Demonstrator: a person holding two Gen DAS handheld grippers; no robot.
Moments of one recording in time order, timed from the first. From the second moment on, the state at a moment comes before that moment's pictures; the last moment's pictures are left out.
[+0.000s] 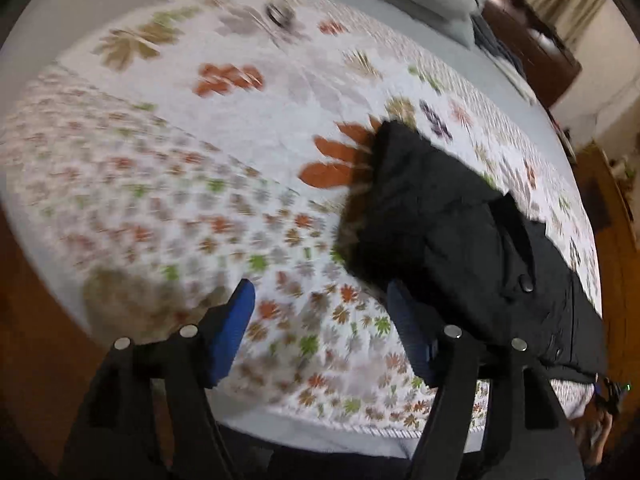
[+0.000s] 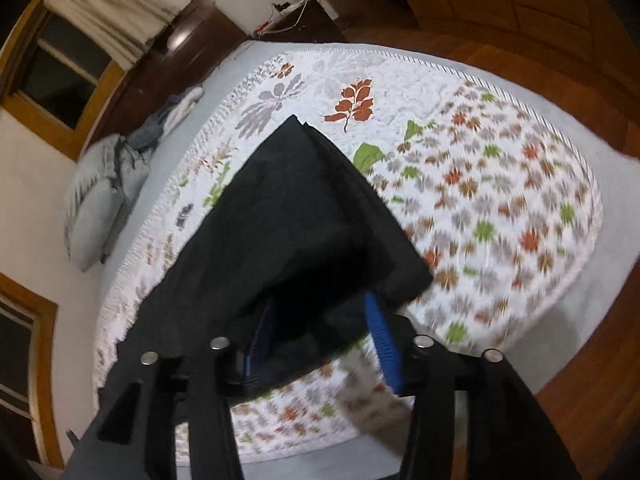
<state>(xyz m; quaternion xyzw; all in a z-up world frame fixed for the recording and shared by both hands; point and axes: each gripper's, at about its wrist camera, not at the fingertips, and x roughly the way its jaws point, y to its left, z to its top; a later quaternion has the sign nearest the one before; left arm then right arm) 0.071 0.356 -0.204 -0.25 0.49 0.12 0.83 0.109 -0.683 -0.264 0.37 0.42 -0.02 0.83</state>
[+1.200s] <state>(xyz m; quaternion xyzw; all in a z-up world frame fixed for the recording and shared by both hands) 0.107 0.258 -0.223 -0.45 0.43 0.05 0.78 0.147 -0.680 -0.275 0.48 0.36 0.00 0.80</state>
